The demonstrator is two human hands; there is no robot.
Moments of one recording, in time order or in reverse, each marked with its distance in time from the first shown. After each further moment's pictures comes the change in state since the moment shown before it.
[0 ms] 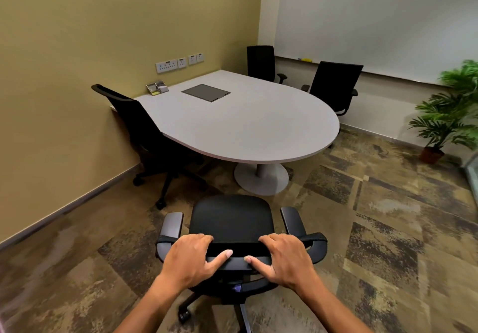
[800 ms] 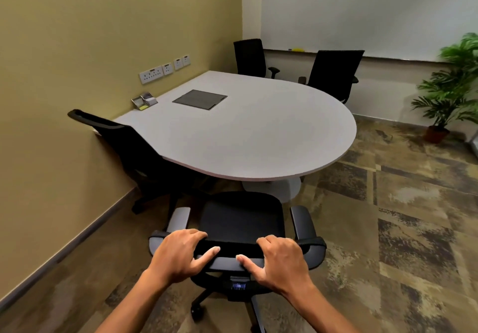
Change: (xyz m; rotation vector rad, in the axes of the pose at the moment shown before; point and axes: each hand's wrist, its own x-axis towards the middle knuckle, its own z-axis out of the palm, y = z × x) left_hand 0.173 -0.264 -0.011 -0.046 0.015 0.223; right_hand 0.243 -0.118 0.042 -0.041 0.197 0.176
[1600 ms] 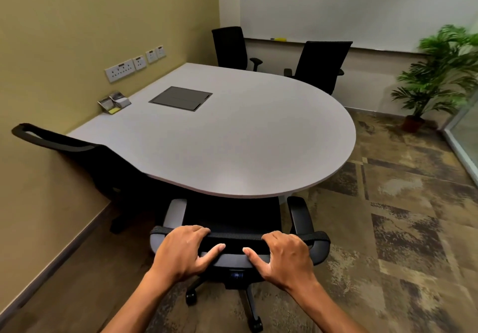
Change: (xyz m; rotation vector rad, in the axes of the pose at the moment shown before) left_hand 0.165 -0.134 0.008 0.008 -0.037 0.077; right_hand 0.178 -0.012 0.057 0.002 0.061 0.205
